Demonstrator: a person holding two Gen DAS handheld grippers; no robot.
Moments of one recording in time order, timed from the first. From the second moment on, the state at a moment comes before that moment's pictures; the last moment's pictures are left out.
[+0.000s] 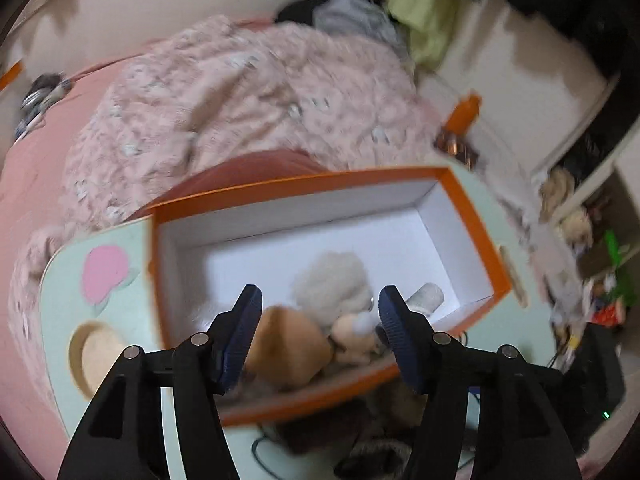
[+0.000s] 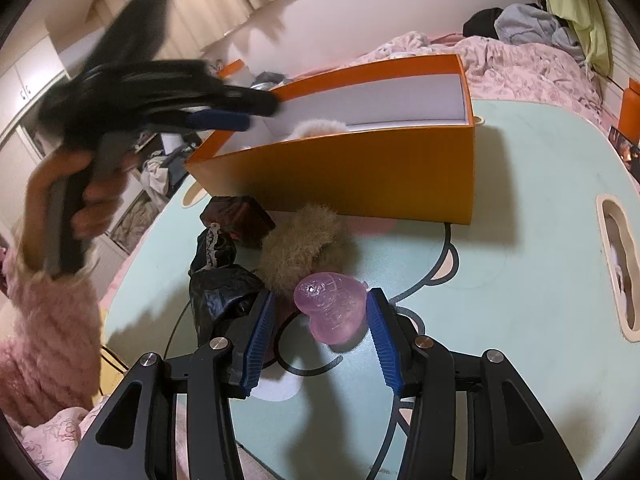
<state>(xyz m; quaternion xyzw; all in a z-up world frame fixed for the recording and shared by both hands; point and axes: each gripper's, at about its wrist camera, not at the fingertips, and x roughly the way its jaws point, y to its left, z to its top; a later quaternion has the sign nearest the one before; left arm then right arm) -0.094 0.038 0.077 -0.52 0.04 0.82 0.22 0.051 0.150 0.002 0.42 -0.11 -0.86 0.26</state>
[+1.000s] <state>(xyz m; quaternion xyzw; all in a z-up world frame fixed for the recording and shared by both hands) 0.030 -0.051 0.043 -0.47 -0.03 0.85 0.24 0.022 0.131 0.109 0.40 -0.10 -0.84 0.36</state>
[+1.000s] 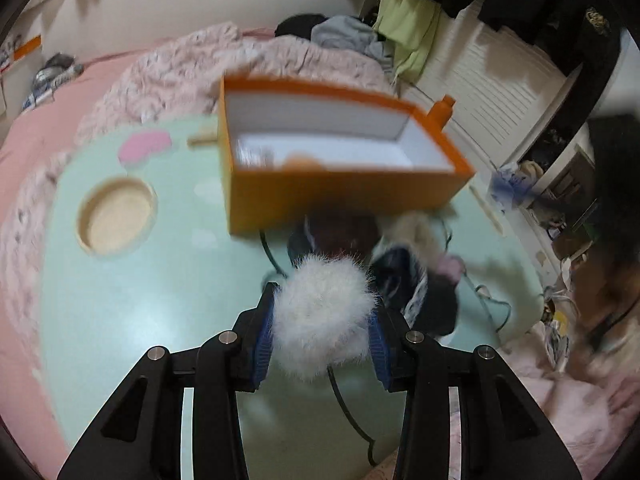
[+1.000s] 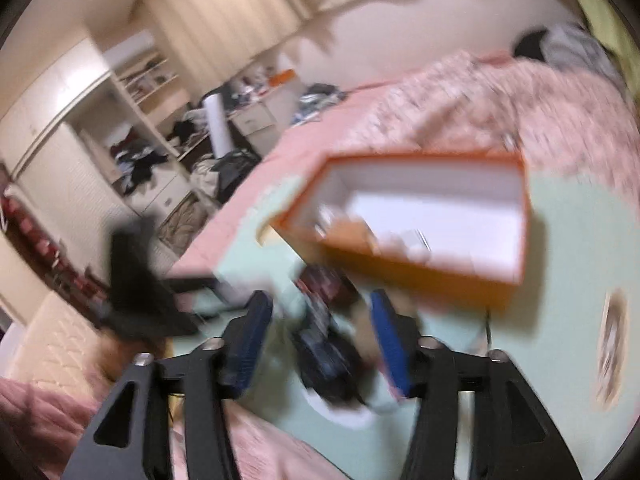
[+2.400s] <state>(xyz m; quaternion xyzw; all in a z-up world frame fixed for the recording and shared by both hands) 0.061 -0.051 0.026 -0.32 -0.06 0.93 0.18 0.056 0.153 0.093 0.34 -0.10 -0.90 0.24</state>
